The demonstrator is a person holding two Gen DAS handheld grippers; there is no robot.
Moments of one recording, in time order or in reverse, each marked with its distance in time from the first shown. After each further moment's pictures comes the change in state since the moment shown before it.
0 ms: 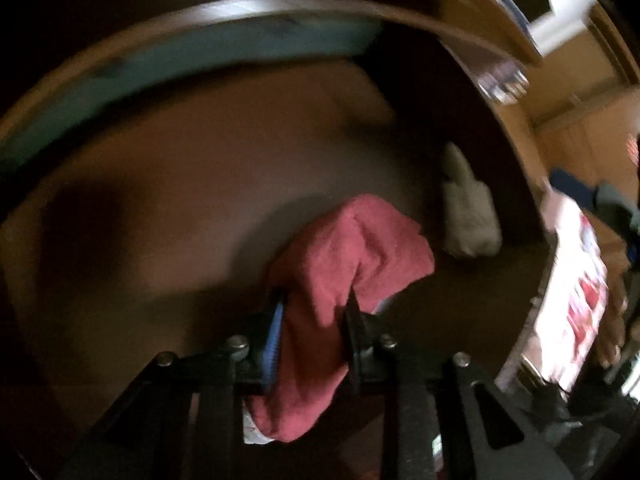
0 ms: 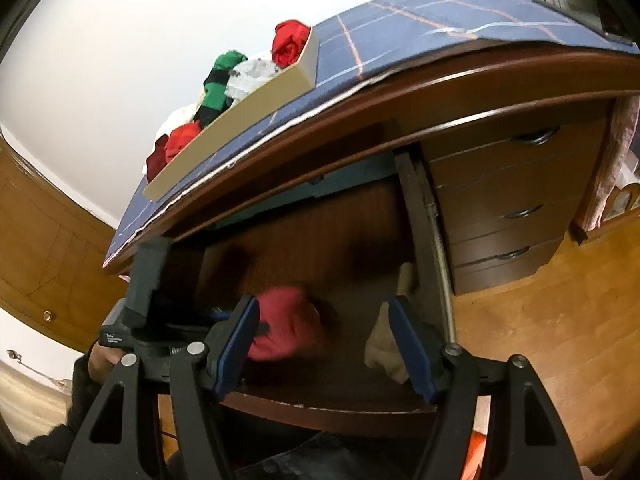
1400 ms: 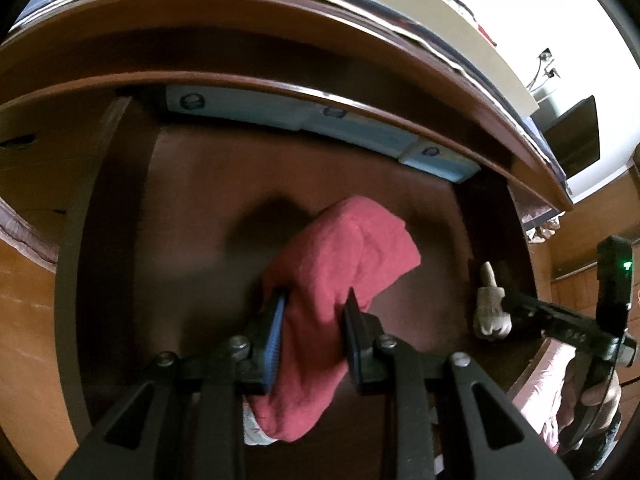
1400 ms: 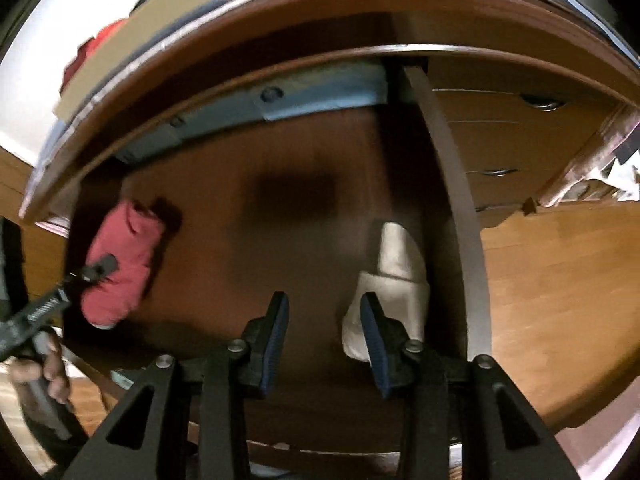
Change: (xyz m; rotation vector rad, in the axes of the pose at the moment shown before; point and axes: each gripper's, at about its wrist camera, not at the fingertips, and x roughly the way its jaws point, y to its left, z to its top) left arm -0.058 0.090 -0.065 -0.367 -0.288 -0.009; right arm 0.075 0.015 -0.004 -0.075 0.261 -0.333
